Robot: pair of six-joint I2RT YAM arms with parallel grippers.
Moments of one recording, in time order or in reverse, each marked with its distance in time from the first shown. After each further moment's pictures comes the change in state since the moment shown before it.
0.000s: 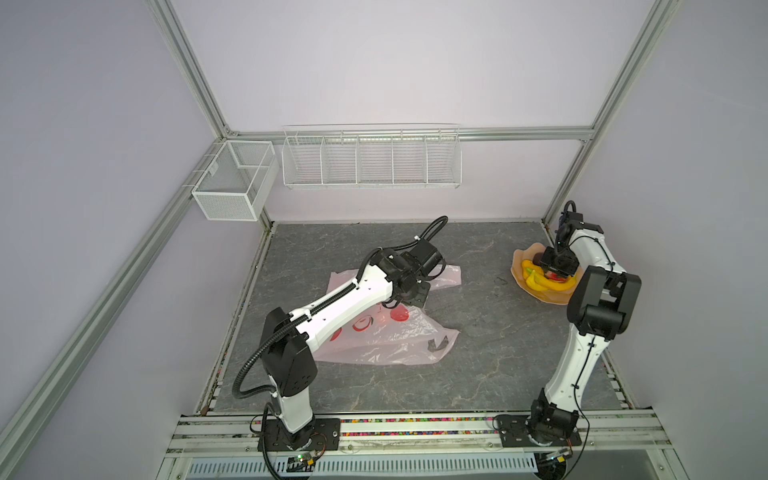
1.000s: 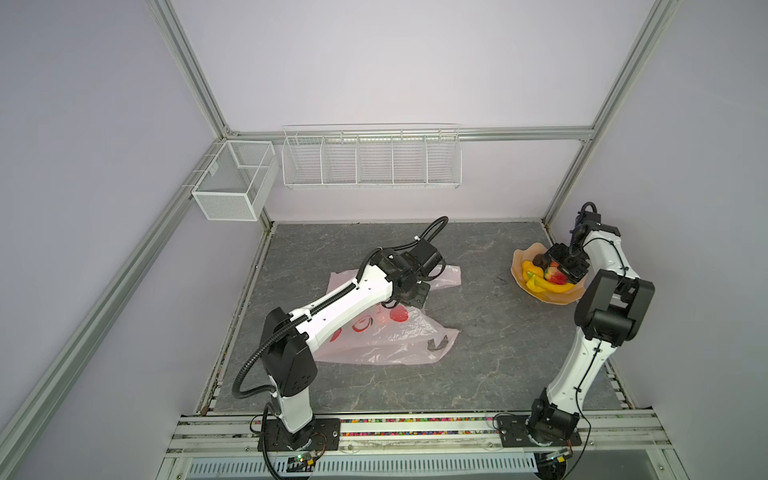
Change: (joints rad) left arm 0.000 0.000 0.000 -0.010 0.001 0.030; right arm -0.076 -0.019 0.008 0.000 -0.182 0.226
